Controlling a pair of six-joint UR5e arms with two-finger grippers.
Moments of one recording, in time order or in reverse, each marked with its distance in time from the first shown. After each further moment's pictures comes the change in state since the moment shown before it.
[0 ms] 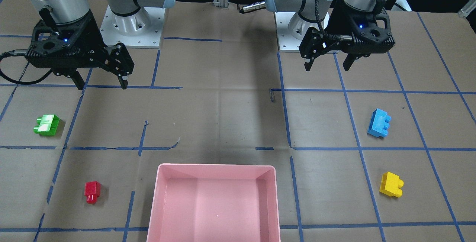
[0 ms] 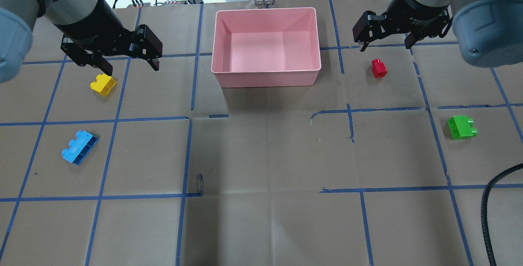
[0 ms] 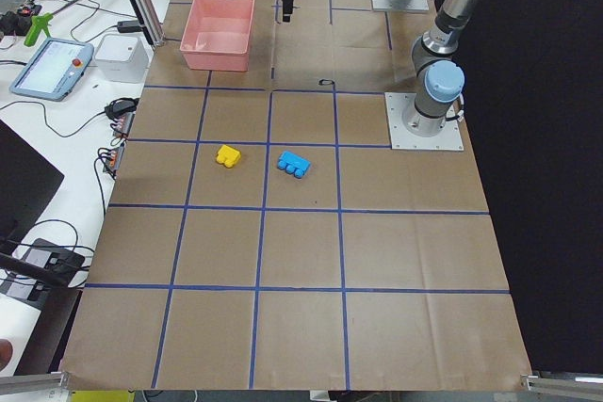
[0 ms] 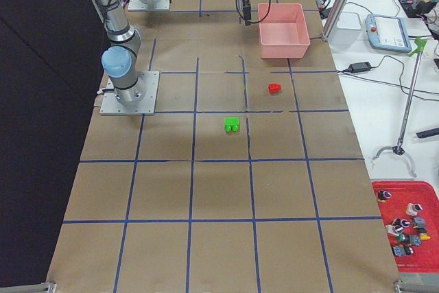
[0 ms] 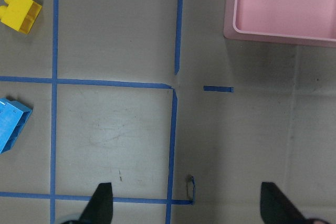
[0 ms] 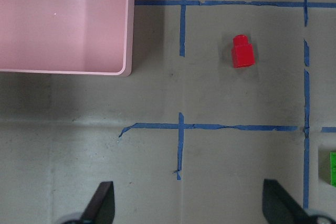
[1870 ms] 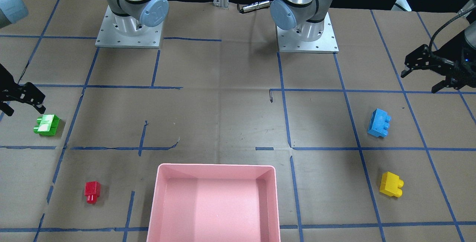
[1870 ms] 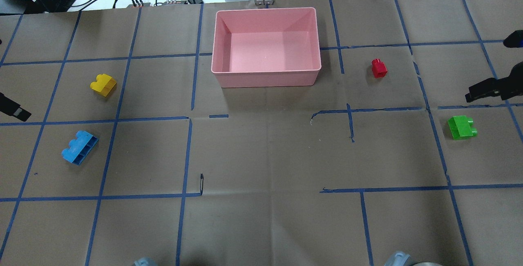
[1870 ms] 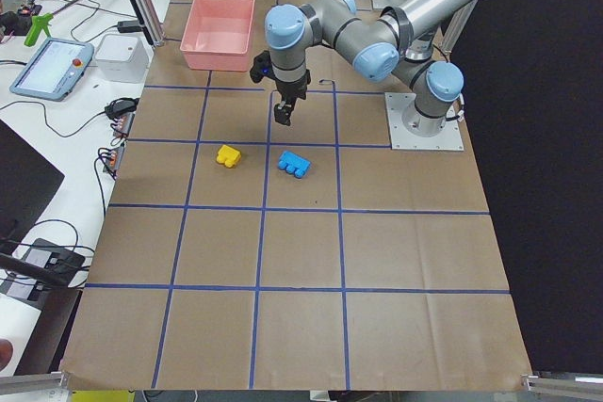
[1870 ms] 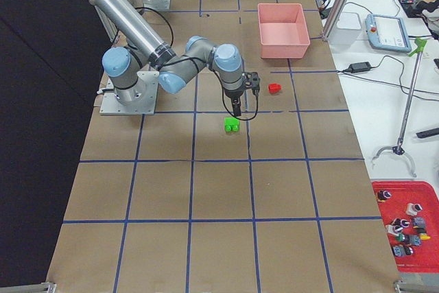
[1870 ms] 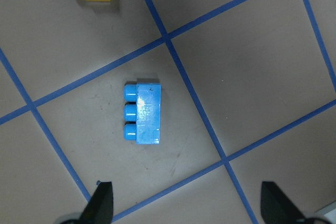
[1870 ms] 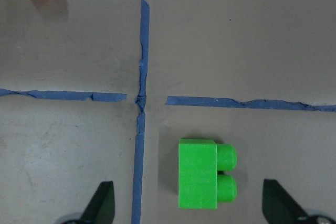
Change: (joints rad) left arm 0.603 -0.123 -0.101 0.028 -0.022 1.117; right arm -0.660 0.139 0.420 -0.467 0.144 -0.667
